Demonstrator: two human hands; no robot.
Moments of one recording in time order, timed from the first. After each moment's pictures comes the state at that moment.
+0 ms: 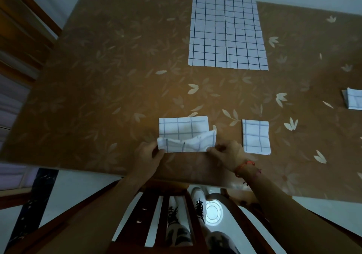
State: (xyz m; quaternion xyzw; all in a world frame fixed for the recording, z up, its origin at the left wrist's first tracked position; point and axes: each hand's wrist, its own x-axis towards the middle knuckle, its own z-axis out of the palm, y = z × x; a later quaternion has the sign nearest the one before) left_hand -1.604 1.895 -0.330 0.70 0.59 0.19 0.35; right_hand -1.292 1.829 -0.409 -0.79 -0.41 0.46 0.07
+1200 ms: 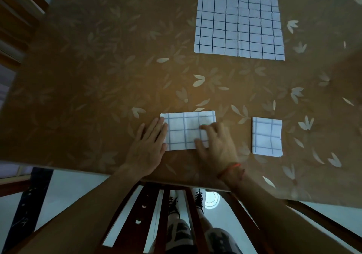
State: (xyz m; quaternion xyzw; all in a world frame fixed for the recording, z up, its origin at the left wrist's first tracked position) left_hand -1.610 1.930 -0.359 0.88 0.46 -0.06 0.11; right_hand -1.392 1.881 -0.315 -0.73 -0.64 0.14 0.16
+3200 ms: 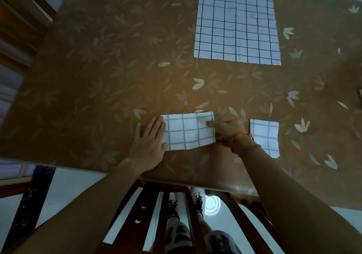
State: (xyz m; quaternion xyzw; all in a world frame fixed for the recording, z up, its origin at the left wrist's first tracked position) left_hand -1.602 1.936 -0.348 0.85 0.50 -0.09 0.14; right_hand -1.350 1.927 -0.279 -0.79 -0.21 0.54 0.21
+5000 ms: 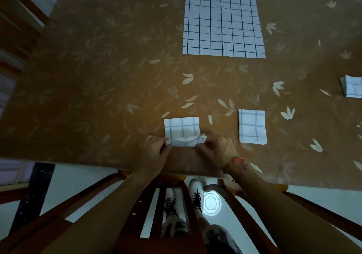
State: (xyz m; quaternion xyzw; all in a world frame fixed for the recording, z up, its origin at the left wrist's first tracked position) left_hand -1.578 1.880 -0.342 0.77 0.54 0.21 0.27; right_hand -1.355 1.835 -0.297 -0.75 -0.59 0.30 0.00
